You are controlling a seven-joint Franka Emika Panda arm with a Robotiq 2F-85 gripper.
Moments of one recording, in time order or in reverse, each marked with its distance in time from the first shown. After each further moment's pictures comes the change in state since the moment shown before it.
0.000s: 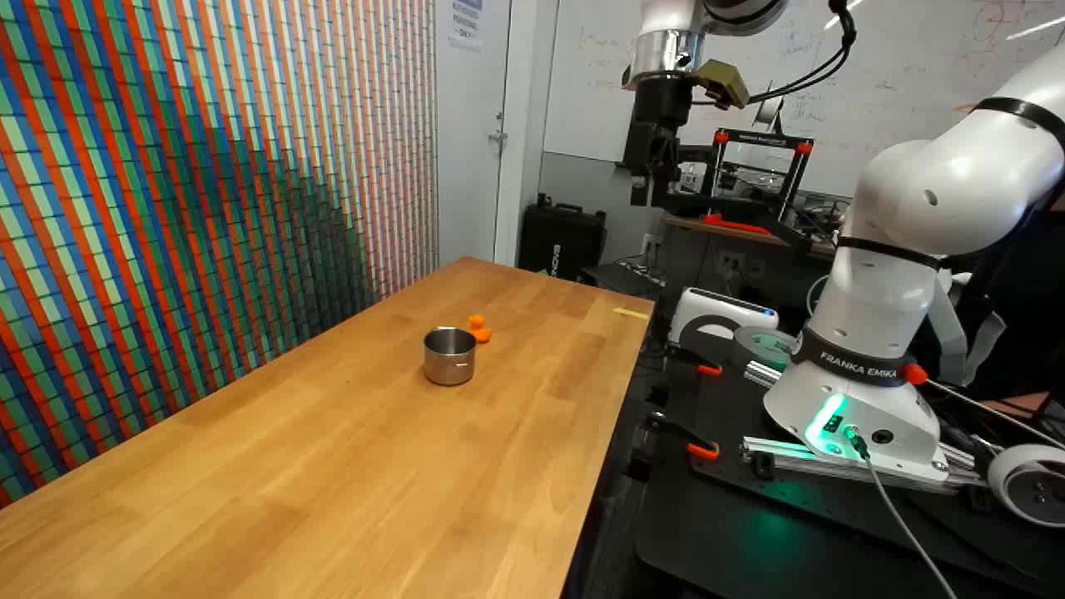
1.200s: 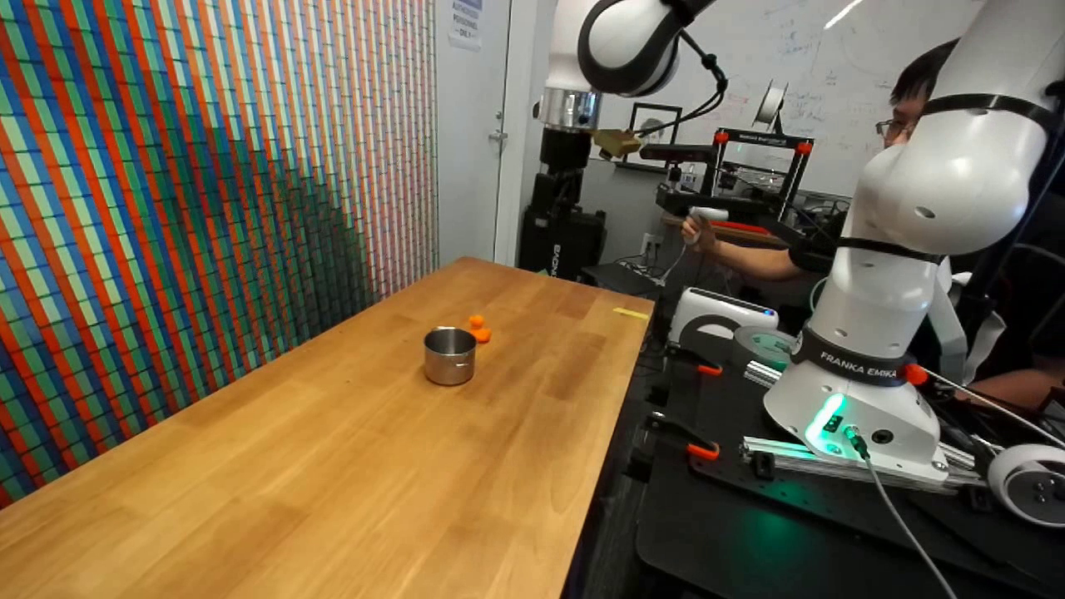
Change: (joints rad) arm 0.010 0.496 0.076 0.187 -0.096 0.457 -0.054
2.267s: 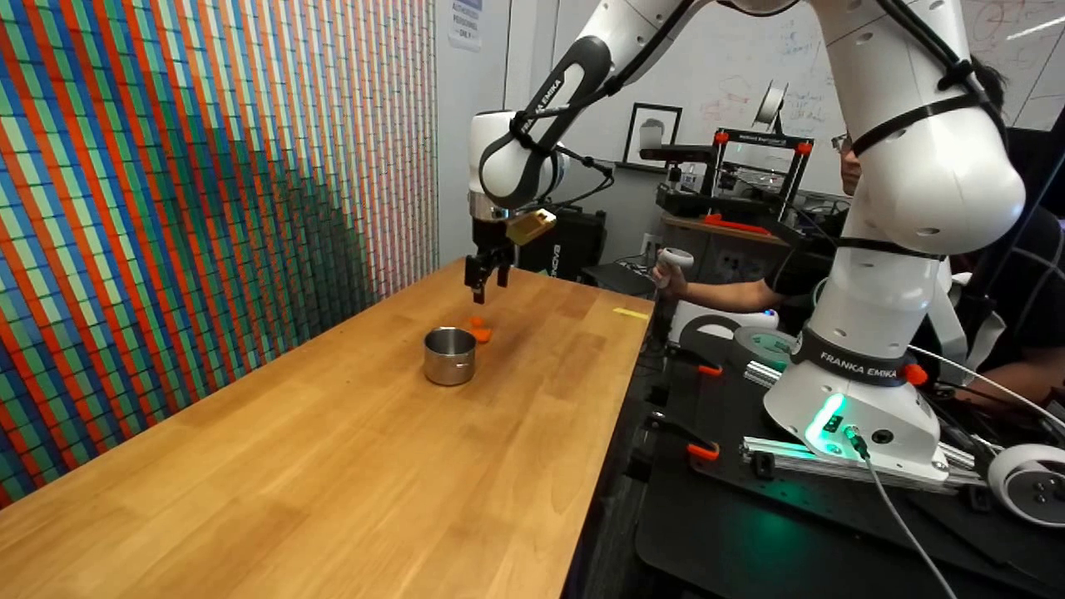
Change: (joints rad) arm -0.018 0.713 -0.056 0.487 -0.062 0.195 0.016
